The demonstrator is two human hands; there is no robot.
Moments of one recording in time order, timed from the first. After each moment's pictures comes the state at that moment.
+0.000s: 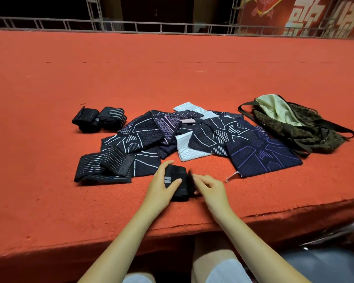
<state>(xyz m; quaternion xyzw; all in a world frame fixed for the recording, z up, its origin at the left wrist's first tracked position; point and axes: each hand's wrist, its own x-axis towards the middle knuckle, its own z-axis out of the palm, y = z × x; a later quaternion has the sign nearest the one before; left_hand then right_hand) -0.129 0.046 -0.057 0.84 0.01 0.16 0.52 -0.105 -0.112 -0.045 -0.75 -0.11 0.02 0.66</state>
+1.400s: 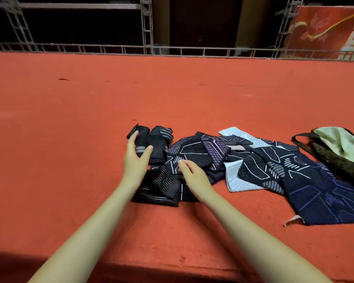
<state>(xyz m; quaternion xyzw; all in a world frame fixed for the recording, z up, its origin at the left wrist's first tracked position) -0.116 0.223 0.038 0.74 0.17 0.39 0.52 -0.051 0.067 0.005 -0.79 -0.25 0.08 0.55</state>
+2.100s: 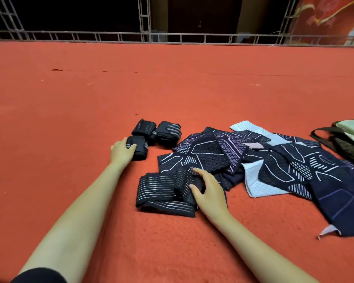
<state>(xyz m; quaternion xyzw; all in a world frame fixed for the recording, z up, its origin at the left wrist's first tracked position) -0.029 0.392 -0.034 0.88 0.34 0.17 0.30 -0.040 0.079 -0.059 -0.84 -0.29 -0.08 0.46</state>
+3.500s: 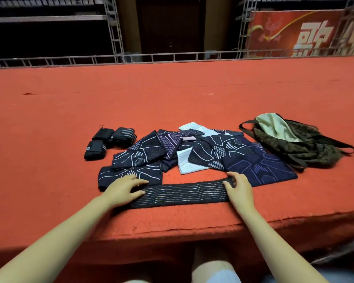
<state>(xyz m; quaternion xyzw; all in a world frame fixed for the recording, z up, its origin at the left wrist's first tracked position) -0.140 0.162 -0.026 1.00 -0.02 0.03 0.08 -0.039 -0.203 -0.053 -0.90 -0.08 -0.15 0.41</state>
